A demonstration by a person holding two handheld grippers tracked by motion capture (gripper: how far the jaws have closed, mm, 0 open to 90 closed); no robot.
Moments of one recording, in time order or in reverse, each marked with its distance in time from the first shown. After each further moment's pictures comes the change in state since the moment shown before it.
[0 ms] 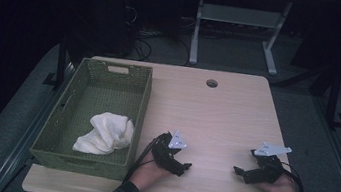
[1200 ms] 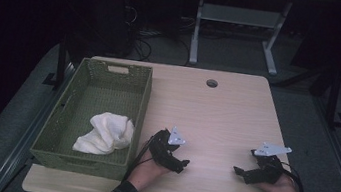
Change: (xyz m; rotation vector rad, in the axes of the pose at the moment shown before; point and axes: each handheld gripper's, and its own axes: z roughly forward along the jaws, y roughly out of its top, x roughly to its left) left arm -0.001 0.011 -0.017 0.034 0.058 -0.058; right arm 0.000 0.000 0.000 0.001 0.000 0.002
